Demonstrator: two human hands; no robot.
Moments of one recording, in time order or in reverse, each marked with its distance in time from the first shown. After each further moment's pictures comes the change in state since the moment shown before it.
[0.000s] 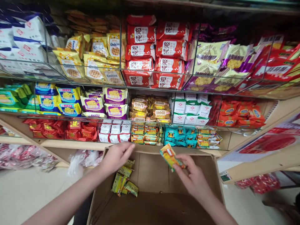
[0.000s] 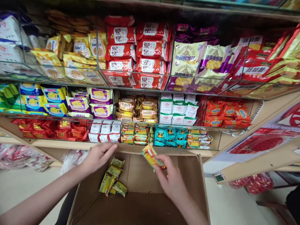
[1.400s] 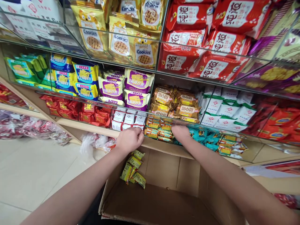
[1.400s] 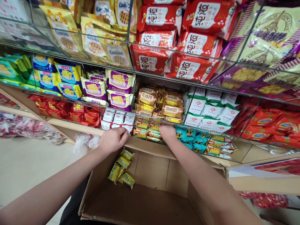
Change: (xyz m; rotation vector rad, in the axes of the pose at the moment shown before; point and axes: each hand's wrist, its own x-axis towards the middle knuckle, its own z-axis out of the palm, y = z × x) left_hand 0.020 -0.048 0.014 0.385 0.076 -0.204; right_hand 0.186 0.047 0.074 -1.154 -0.340 0.033
